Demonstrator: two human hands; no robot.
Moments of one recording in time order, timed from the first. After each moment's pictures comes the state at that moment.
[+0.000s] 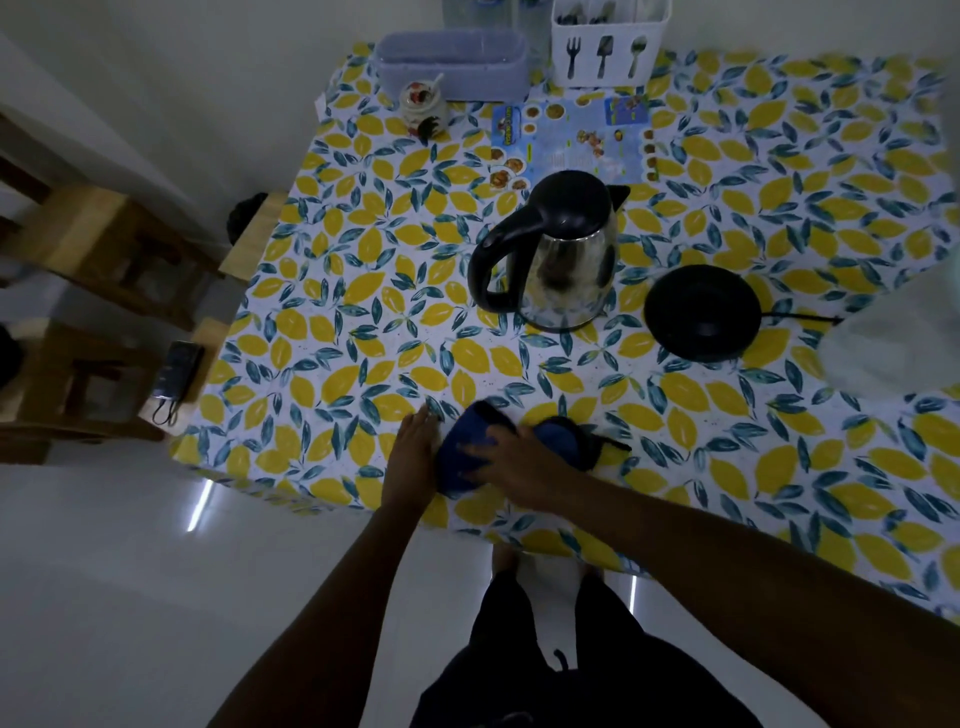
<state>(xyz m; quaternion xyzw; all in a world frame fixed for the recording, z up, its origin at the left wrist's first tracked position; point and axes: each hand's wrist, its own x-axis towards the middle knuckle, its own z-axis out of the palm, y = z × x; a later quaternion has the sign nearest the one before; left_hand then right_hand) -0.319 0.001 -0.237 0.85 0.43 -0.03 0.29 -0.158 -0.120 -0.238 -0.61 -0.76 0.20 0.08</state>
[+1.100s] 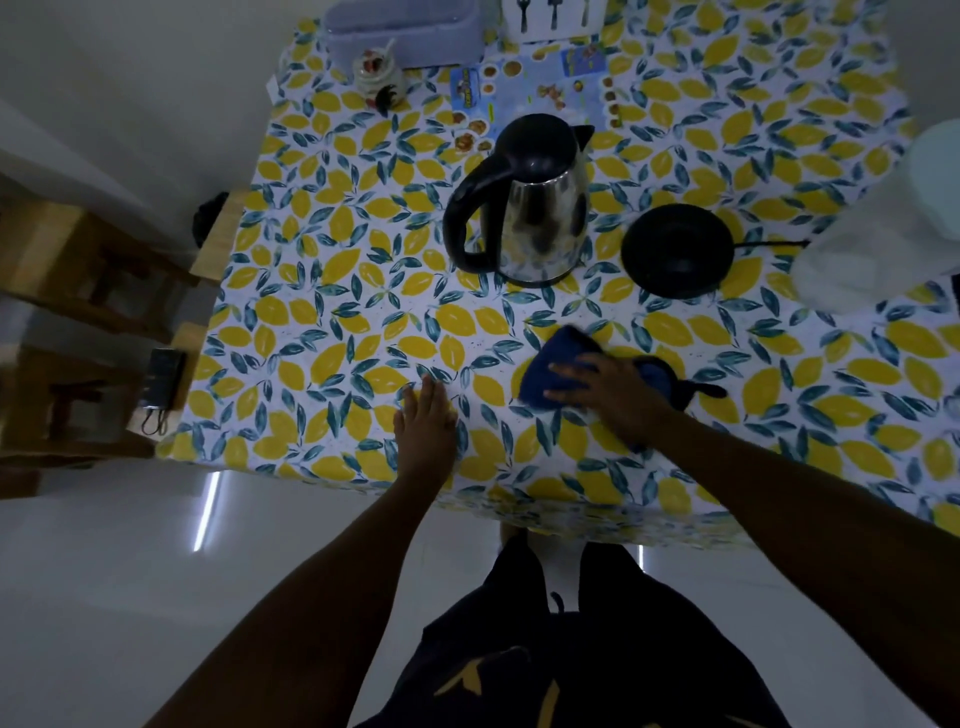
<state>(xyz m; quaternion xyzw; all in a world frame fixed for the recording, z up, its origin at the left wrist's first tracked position) -0.312 -0.026 -0.238 0.88 0.42 -0.09 0.23 -0.063 -0.209 -0.241 -0.72 -0.68 0.10 0.02</state>
